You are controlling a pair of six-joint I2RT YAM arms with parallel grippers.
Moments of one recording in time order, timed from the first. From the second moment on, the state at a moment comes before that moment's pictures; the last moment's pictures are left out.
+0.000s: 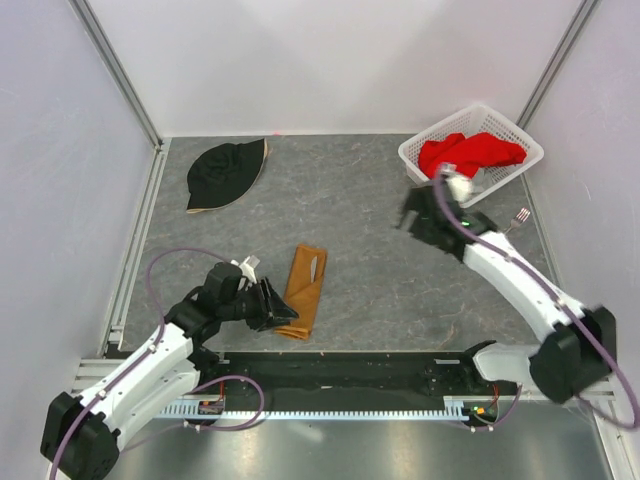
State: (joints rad) left arm -0.53 0.70 0.32 -0.37 0.46 -1.00; right arm 0.50 1.32 1.08 -0.61 0.33 0.80
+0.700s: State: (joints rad) left arm -0.53 0.73 0.55 -0.43 0.53 -0.81; right arm -0.39 1.63 1.00 -0.44 0.21 0.47
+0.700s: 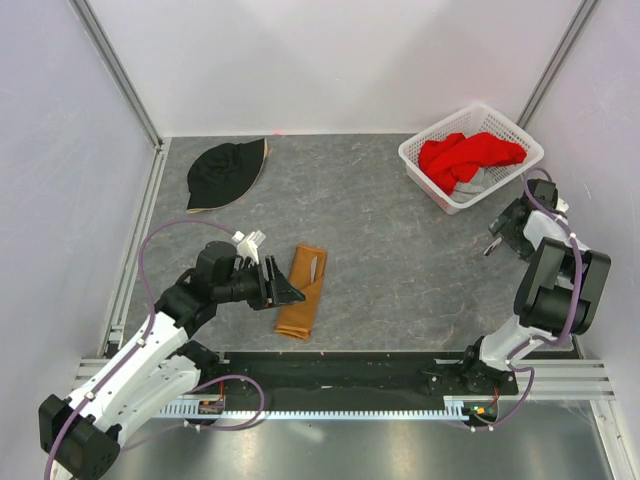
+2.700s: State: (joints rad) left arm -0.52 0.80 0.35 -0.55 0.31 -0.92; right arm 0.83 1.26 1.00 -0.63 0.26 0.97
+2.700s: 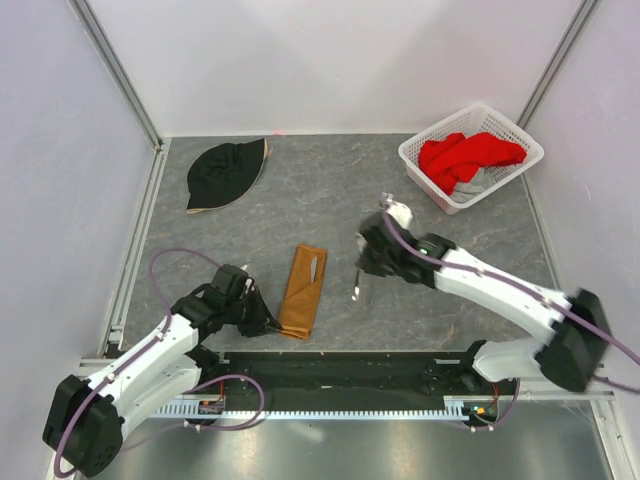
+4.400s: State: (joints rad) left arm -0.52 0.94 0.29 -0.42 0.40 -0.93; right arm 1.02 2.08 1.54 -0.51 0.41 0.98
